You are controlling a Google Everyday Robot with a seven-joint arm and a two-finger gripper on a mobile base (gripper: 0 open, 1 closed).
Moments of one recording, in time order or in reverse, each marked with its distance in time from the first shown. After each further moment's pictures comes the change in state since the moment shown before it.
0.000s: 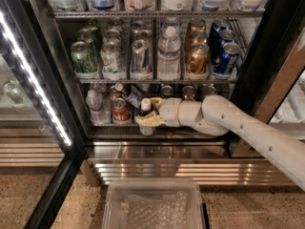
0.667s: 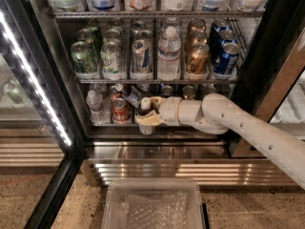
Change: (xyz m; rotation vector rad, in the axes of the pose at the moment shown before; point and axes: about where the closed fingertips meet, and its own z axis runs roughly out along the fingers) arm -0.003 -0.001 0.000 -0.003 0.004 -0.001
